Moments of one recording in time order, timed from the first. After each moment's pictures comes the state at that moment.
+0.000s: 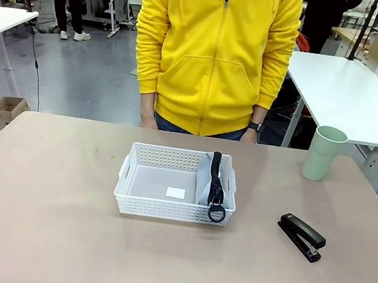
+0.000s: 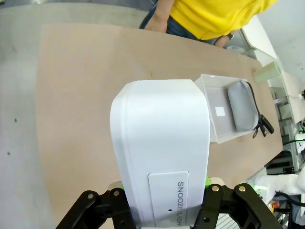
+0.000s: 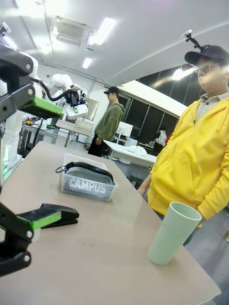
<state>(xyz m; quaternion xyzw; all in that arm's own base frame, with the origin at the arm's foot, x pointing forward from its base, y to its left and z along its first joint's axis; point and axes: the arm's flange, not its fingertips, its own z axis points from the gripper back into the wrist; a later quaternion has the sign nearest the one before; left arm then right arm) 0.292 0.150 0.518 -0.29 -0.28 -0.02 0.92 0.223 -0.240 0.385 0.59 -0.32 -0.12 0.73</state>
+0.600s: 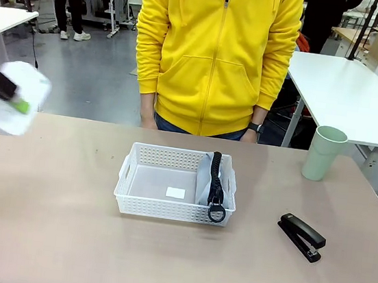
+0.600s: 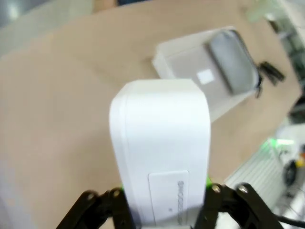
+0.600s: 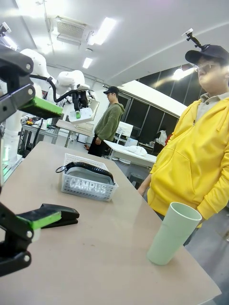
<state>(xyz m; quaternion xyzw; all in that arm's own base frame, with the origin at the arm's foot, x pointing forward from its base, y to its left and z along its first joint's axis) 0.350 -0.018 0.519 -0.23 -0.21 -0.21 0.93 0.223 -0.240 0.385 0.59 -0.32 -0.12 0.73</state>
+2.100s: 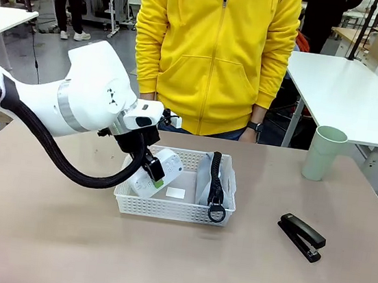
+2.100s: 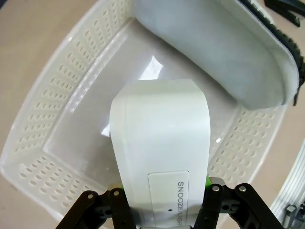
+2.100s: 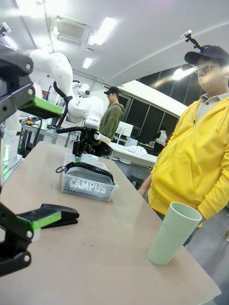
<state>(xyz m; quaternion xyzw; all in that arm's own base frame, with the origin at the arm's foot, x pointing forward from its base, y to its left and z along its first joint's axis) 0.448 -0.264 0.345 -0.18 -0.09 -0.43 0.88 0.223 -0.240 0.385 0.59 -0.32 -0.12 0.73</state>
